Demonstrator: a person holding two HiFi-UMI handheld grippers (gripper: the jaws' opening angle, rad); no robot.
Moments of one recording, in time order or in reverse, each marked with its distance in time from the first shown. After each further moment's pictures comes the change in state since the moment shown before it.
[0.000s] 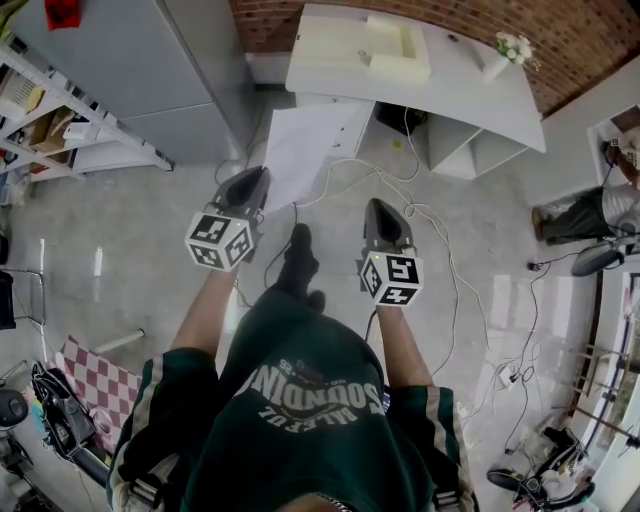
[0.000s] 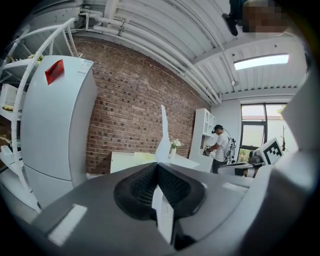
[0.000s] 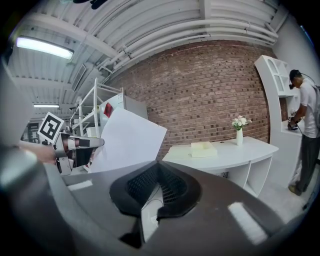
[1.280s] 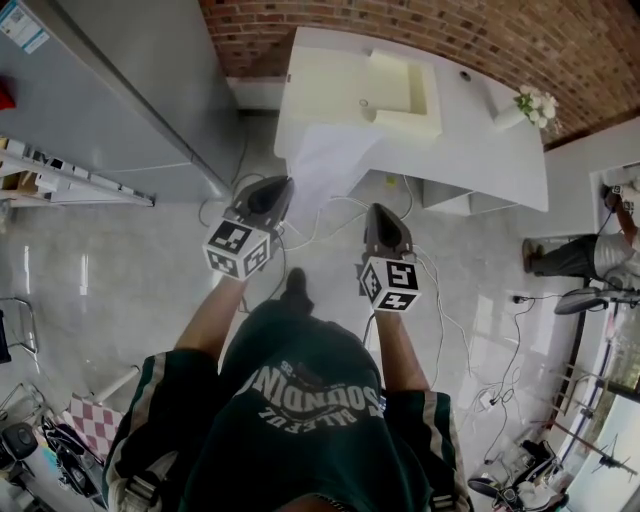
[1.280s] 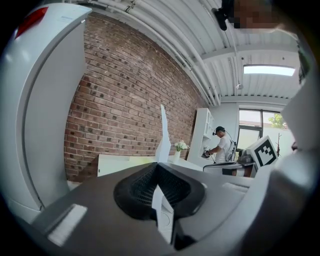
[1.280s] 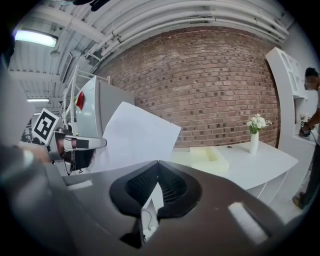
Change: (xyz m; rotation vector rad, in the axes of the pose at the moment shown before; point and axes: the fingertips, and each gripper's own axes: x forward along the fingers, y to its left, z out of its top) left arm 0.249 0.122 0.046 -0.032 0.035 -0.144; right arm 0.264 -0.085 0.077 -0.017 0.056 -0.054
